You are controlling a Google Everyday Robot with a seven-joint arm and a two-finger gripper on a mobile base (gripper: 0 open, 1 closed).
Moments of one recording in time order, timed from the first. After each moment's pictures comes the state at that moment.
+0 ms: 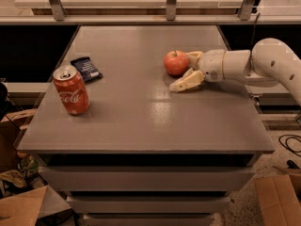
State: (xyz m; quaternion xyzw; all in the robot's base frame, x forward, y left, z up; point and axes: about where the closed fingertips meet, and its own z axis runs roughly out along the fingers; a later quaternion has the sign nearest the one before) arm 0.682 -0.099 0.834 -0.49 0.65 0.27 0.52
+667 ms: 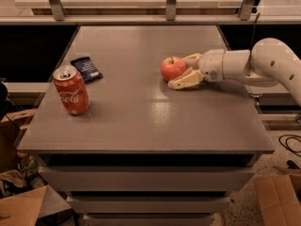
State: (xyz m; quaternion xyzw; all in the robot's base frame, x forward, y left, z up) arm 0.681 -0.099 0.834 -0.49 0.65 0.27 0.52
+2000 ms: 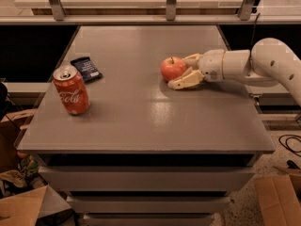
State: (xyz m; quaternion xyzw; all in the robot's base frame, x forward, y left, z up) arm 0.681 -0.099 0.834 -0.49 0.65 0.27 0.52
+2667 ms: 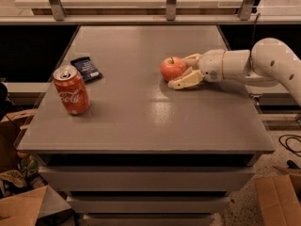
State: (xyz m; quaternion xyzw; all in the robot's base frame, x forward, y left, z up) arm 0.681 -0.099 0.834 -0.49 0.65 0.27 0.52
